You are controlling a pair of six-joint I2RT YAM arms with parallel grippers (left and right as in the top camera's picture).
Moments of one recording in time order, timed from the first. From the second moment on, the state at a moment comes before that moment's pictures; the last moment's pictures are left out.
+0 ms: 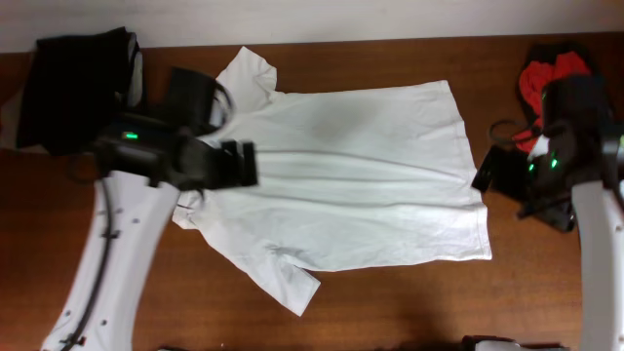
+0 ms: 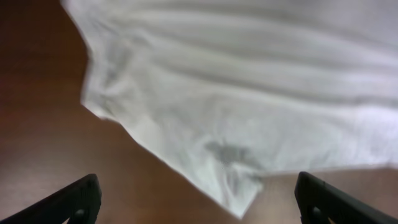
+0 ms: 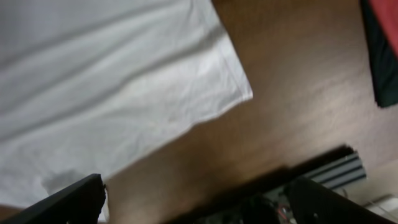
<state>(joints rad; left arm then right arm) -0.30 1.53 1.68 -1.42 0.00 -0.34 -0.09 1.41 1.67 -1.66 0.00 0.43</state>
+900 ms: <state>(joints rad) -0.76 1.57 0.77 -0.84 0.07 -0.70 -0.08 1.49 1.36 -1.42 0.02 0.52</state>
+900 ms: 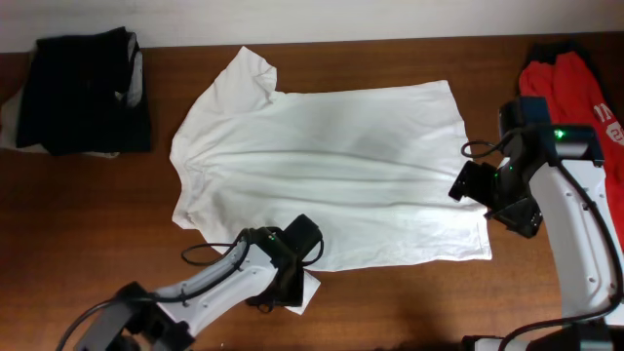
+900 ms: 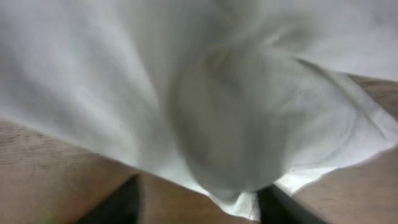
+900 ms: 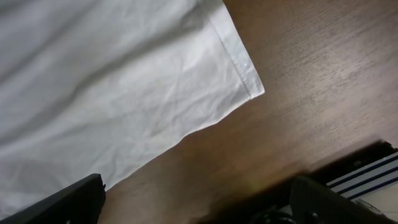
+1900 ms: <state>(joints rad) -0.74 1.60 0.78 -0.89 0.08 -0.70 -0.36 1.58 0.80 -0.88 -0.07 0.58</state>
